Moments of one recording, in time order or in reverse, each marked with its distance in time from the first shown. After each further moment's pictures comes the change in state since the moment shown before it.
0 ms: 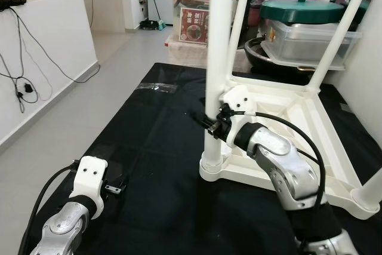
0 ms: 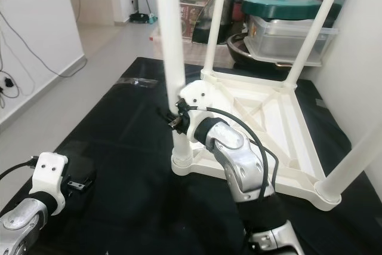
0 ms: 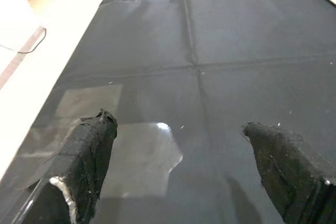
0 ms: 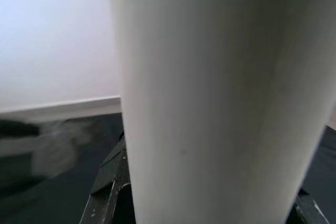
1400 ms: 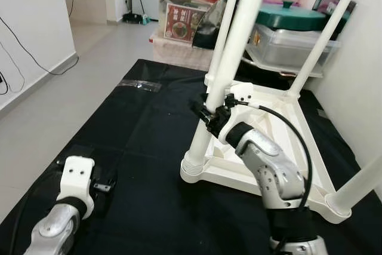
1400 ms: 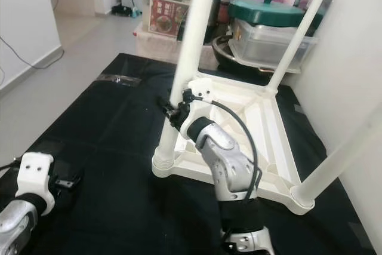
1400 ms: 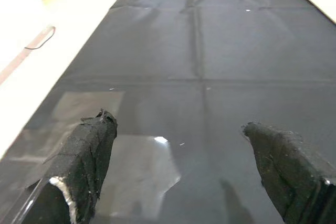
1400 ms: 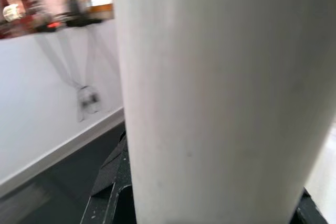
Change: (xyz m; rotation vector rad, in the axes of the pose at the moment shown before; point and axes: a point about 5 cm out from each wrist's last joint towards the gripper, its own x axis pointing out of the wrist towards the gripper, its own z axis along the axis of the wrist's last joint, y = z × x) left arm -0.005 0.014 0.002 -0.036 -0.020 0.100; right arm 0.010 -0.002 -0.018 0.402 -0.034 -0.495
